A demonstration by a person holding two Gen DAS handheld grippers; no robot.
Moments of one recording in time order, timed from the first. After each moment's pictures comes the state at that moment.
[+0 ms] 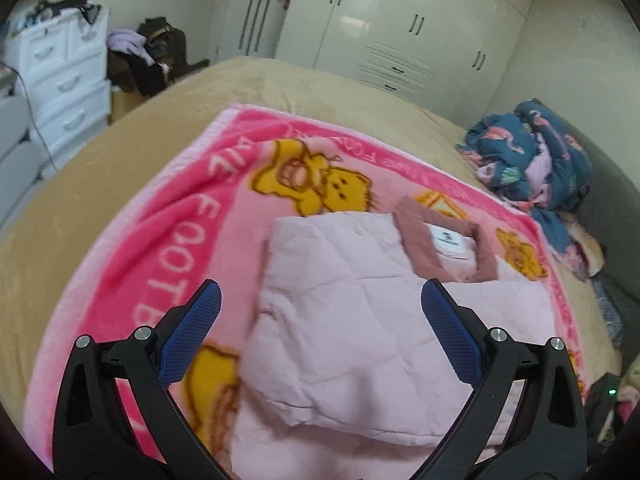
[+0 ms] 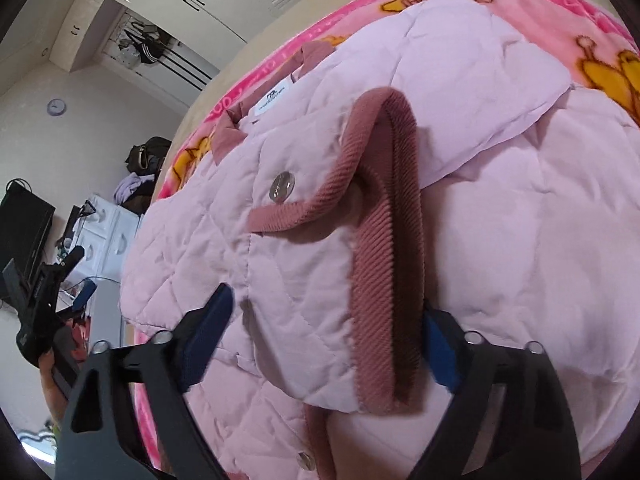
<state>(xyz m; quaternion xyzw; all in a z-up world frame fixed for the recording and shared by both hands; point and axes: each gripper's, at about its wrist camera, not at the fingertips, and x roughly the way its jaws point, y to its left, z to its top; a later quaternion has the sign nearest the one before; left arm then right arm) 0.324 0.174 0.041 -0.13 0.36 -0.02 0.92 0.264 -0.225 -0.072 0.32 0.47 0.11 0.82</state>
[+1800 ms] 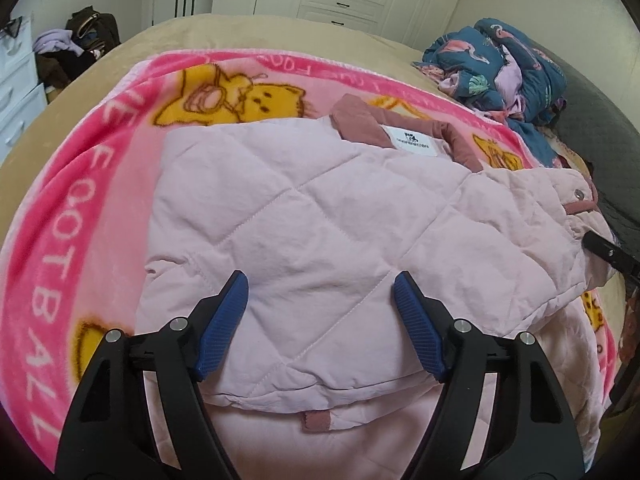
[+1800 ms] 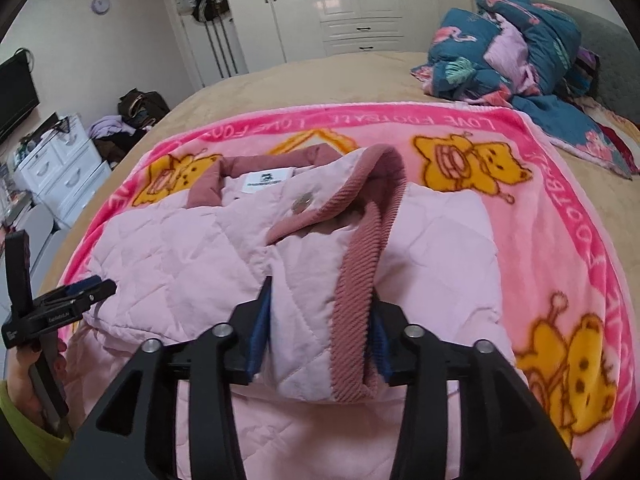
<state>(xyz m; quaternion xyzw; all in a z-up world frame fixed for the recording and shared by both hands) 0.357 0.100 -0.038 -0.06 0.44 -0.10 0.89 0.332 -0.256 0.004 0.08 0.40 0.08 0.91</state>
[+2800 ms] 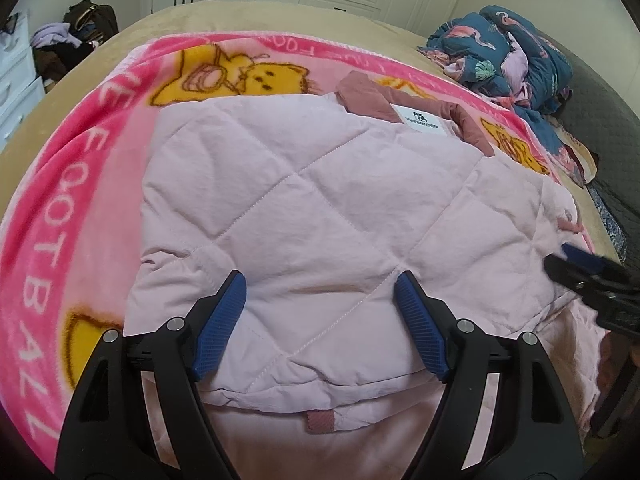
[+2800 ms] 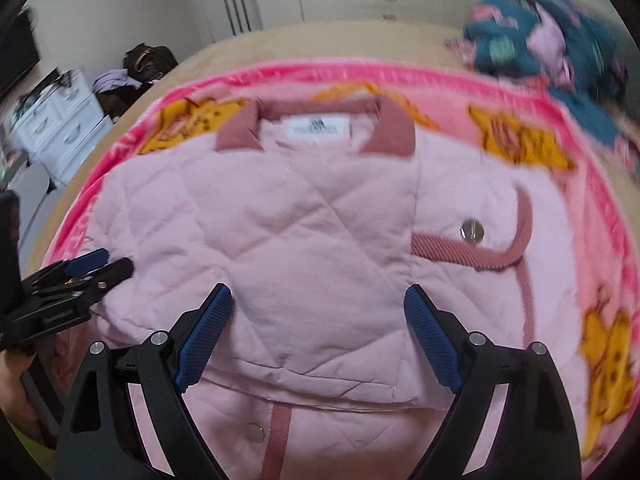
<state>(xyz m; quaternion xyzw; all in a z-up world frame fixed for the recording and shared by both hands) 0.360 0.100 -0.055 -0.05 0.46 -0.09 0.88 0.359 -0.172 -0.046 0.05 0.47 0.10 0.87</state>
